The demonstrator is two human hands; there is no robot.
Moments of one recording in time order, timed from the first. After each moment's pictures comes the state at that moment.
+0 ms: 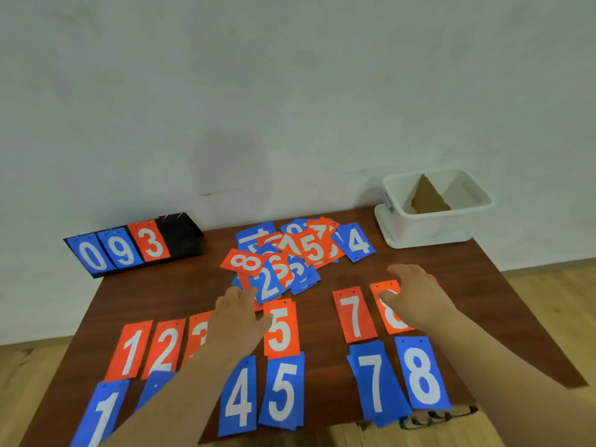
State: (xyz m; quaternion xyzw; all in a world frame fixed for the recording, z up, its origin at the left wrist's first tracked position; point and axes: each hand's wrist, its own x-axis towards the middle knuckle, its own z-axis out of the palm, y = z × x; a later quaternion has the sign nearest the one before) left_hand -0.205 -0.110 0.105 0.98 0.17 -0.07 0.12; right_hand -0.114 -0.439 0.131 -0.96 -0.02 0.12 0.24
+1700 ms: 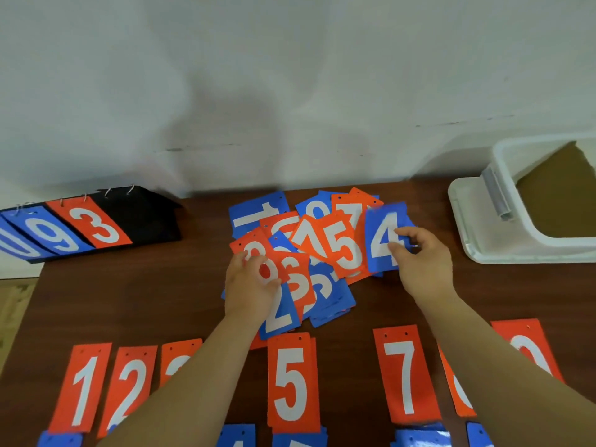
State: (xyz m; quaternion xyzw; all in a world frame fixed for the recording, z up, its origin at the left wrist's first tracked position) left_hand -0.003 -0.040 -0.050 0.92 0.30 -0.06 0.26; right_hand 0.102 -0.321 -0.014 -0.85 0.13 0.08 0.51
